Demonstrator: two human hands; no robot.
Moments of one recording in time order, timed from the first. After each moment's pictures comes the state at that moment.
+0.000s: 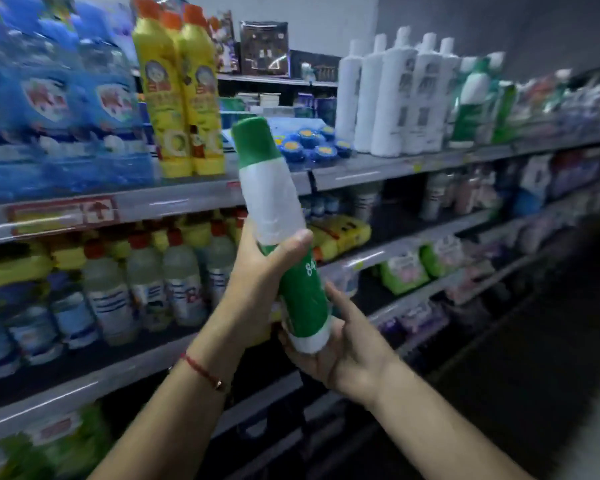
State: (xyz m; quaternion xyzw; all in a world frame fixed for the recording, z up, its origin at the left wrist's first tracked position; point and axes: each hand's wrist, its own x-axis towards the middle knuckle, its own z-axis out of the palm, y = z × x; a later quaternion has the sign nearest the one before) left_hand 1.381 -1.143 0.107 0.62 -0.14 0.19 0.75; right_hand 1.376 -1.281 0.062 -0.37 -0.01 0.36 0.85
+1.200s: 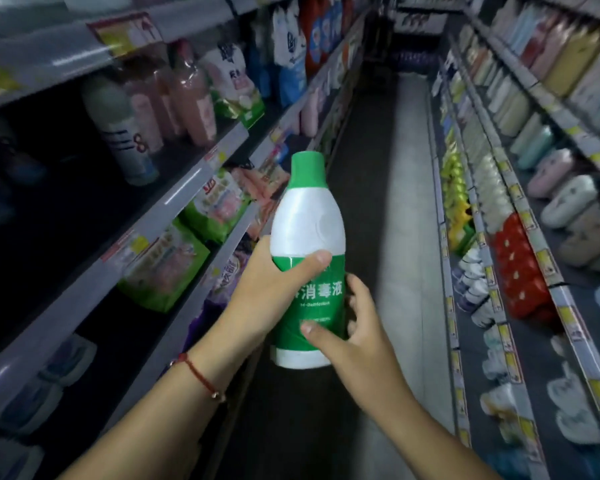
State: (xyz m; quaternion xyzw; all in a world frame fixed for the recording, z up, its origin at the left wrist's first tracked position) left_hand 1.742 -1.590 0.002 0.66 -0.20 -0.23 0.68; right_hand 1.624 -1.679 -0.042 -0.72 0.18 -0.19 0.64
